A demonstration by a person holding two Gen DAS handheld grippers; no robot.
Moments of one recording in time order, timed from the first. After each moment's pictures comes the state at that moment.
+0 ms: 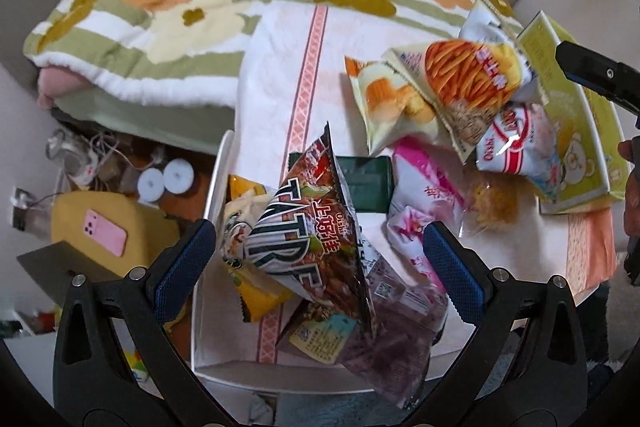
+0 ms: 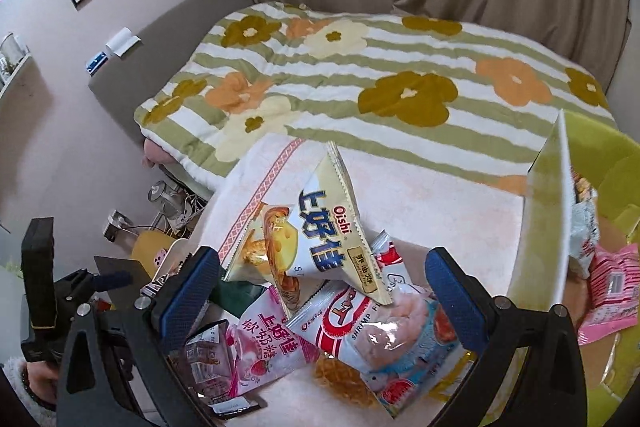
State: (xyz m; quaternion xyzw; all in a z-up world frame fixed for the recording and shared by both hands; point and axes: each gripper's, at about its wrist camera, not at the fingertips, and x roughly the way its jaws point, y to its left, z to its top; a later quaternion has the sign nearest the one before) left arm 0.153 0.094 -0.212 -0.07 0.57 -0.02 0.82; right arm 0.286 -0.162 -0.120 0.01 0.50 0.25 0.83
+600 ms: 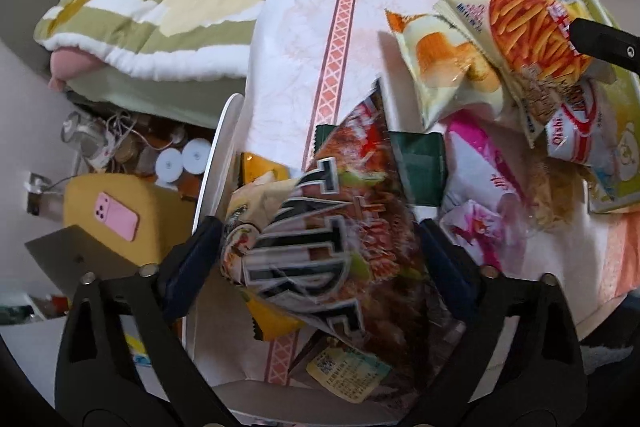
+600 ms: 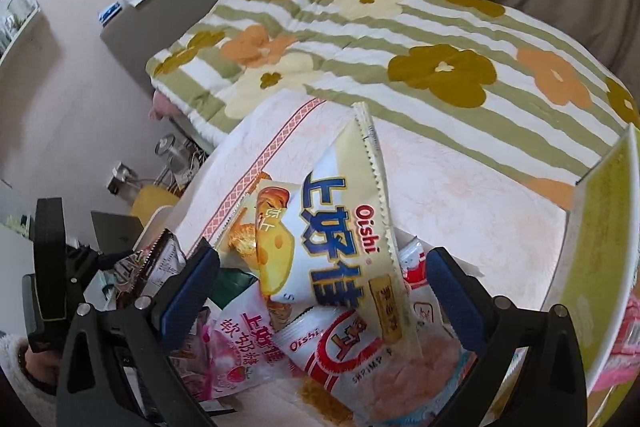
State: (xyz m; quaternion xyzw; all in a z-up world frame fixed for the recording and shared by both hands) left arm 0.167 0.095 -0.262 -0.05 0.60 0.03 0.79; right arm 0.314 -0.128 -0.164 -0.05 0.54 0.31 0.78
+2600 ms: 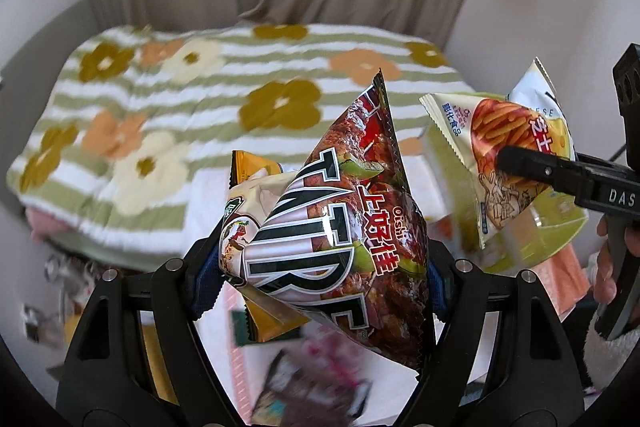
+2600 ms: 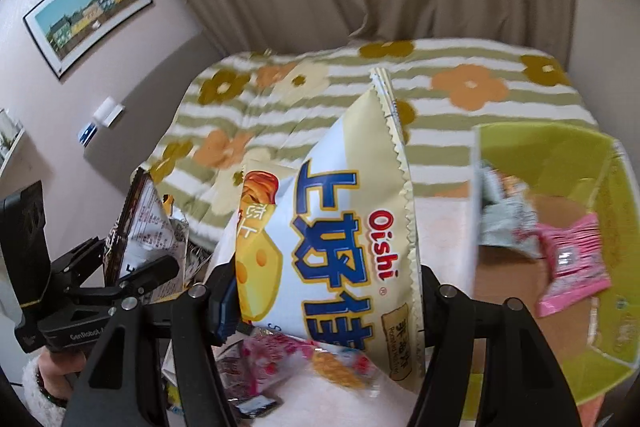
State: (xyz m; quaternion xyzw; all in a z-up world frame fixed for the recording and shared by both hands) left arm 0.211 0.000 -0.066 0.00 0.43 -0.12 0.90; right arm 0.264 -0.249 -0.038 0.10 0.45 0.19 0.87
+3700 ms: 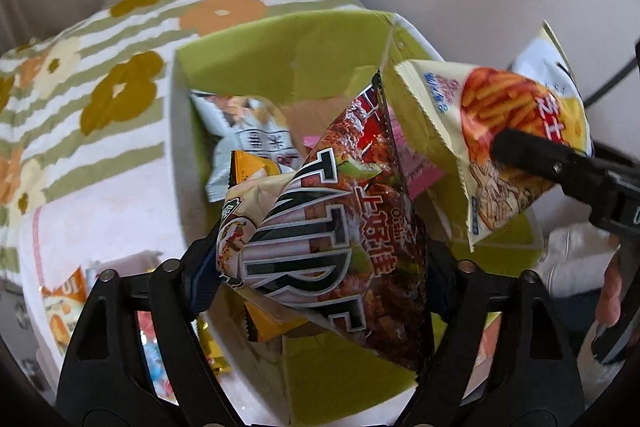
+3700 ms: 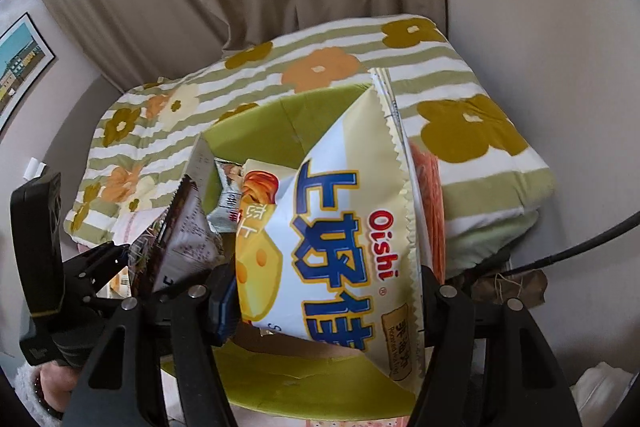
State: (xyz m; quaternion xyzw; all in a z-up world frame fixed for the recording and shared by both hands) left arm 0.270 -0.309 -0.144 0.06 0.52 -0.25 0.81; right arm 0.256 -0.490 -0.074 0.13 0.50 0.03 0.86
